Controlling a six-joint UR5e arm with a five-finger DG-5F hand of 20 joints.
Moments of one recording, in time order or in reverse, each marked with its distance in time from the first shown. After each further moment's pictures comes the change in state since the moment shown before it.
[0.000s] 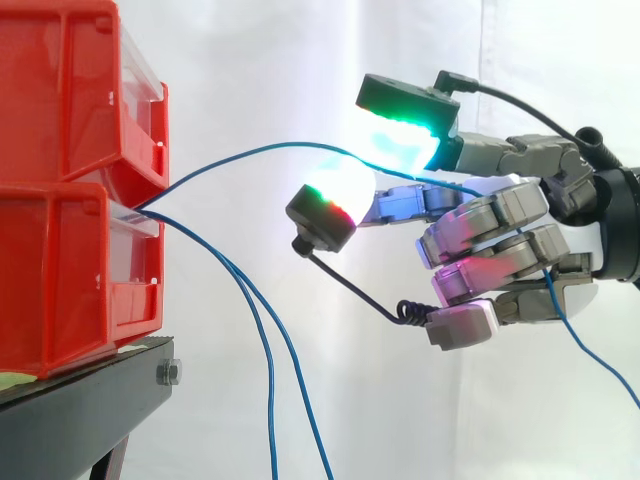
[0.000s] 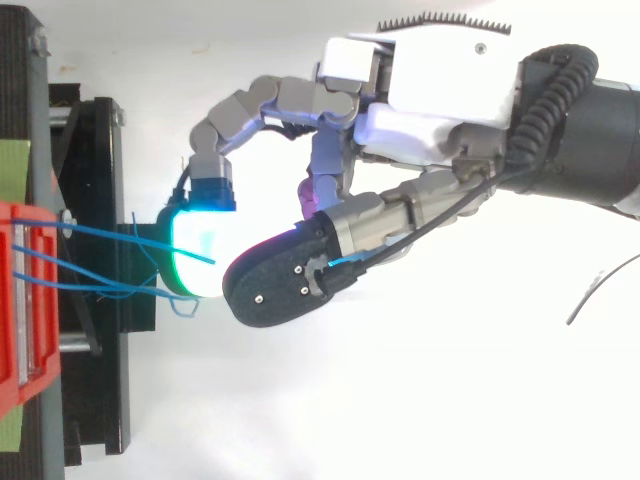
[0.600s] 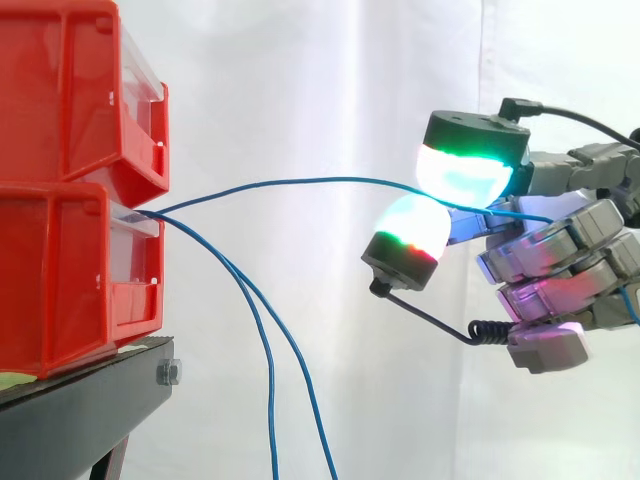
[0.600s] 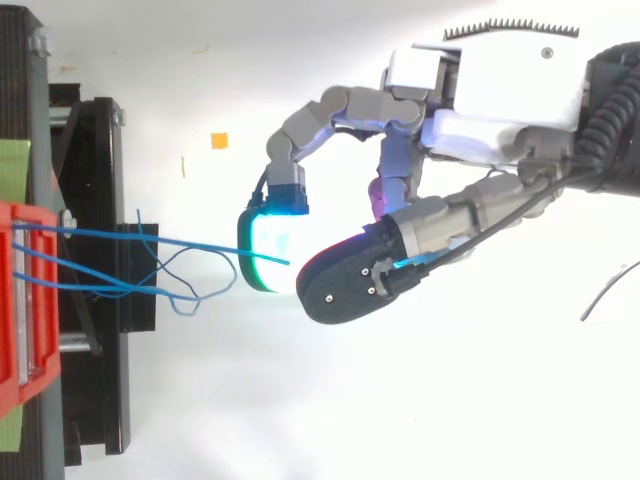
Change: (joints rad) arm 0.003 0.071 -0.069 -0.123 0.002 -0.023
